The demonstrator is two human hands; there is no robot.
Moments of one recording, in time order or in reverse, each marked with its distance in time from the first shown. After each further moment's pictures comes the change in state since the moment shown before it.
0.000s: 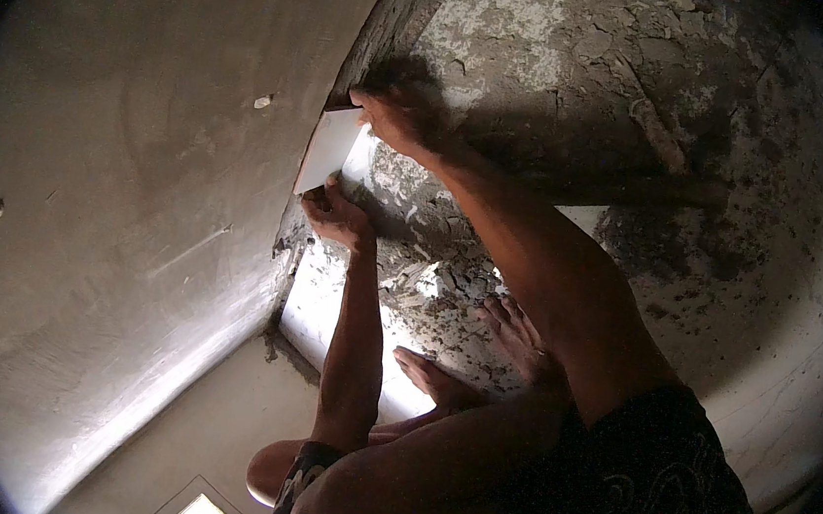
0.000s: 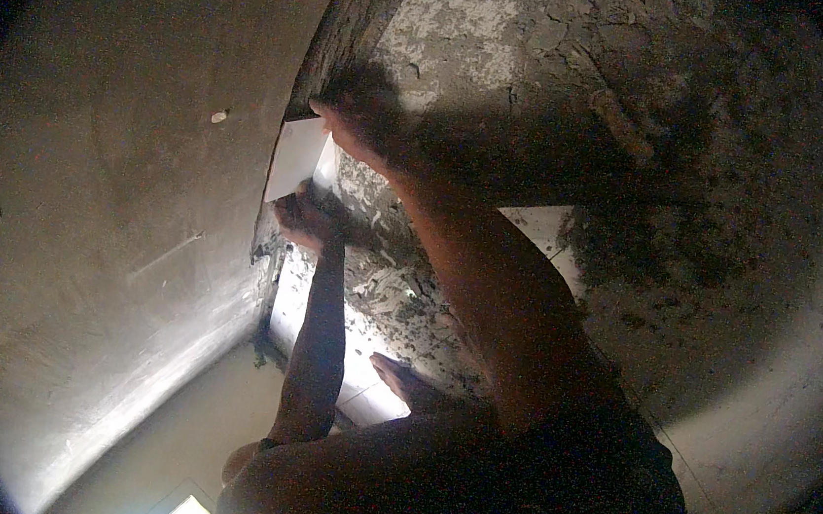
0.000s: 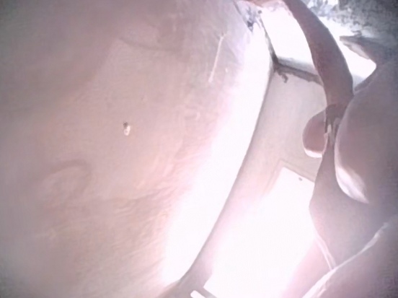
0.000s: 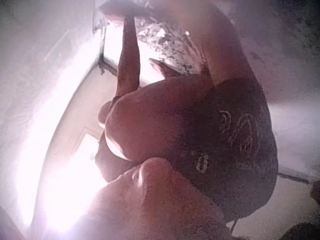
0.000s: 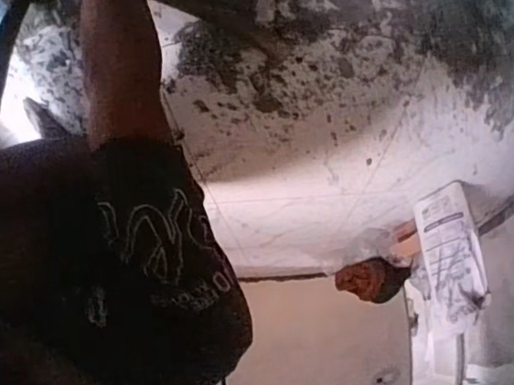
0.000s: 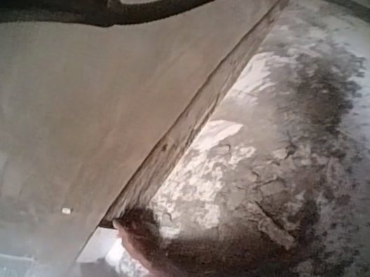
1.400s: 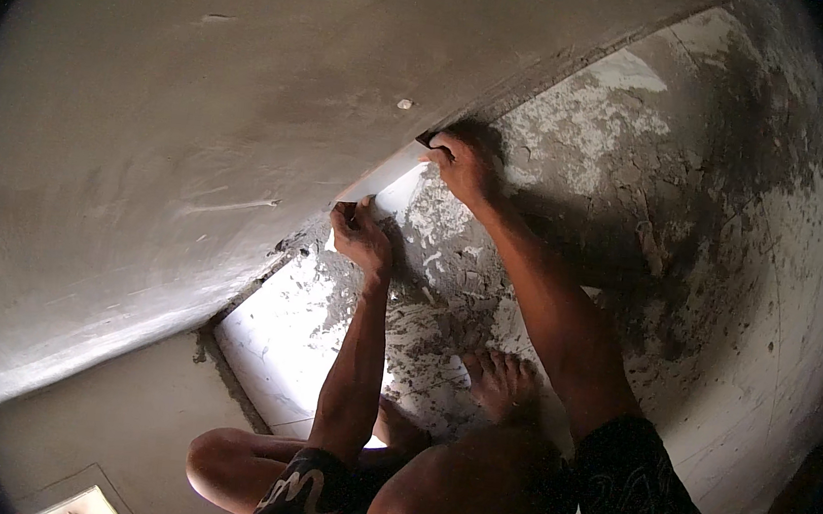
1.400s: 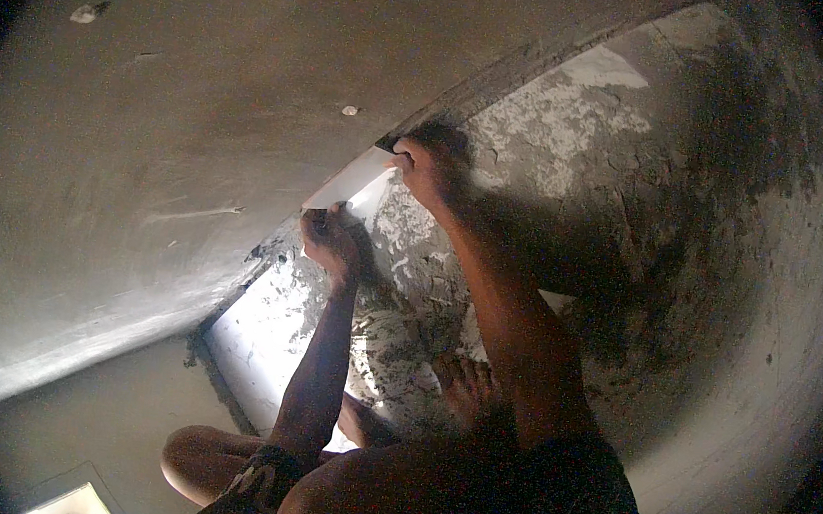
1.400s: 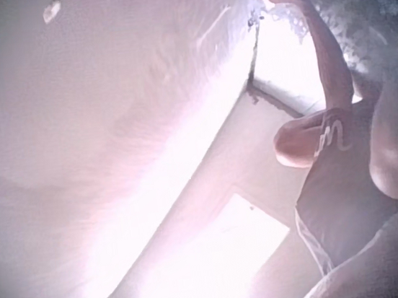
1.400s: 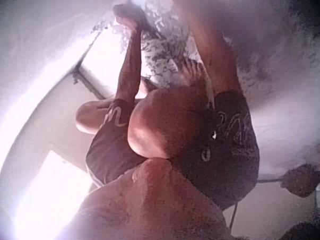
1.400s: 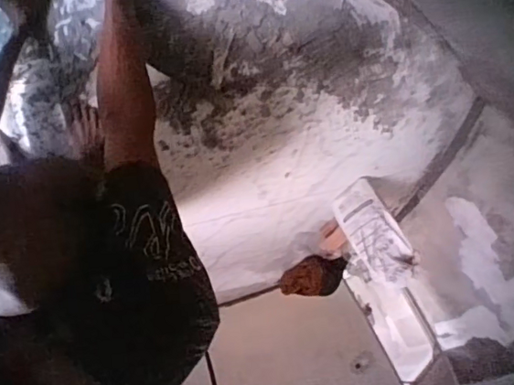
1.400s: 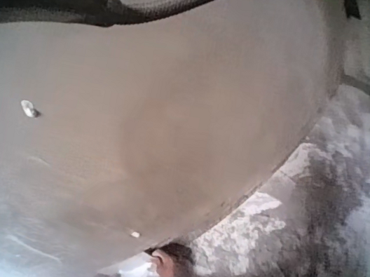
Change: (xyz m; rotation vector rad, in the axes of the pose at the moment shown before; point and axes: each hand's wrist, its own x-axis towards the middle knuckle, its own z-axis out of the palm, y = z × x) left_hand 0.001 -0.001 0.000 0.001 0.148 -0.136; right_hand 0.003 -0.001 -0.001 0.093 -0.073 0.076
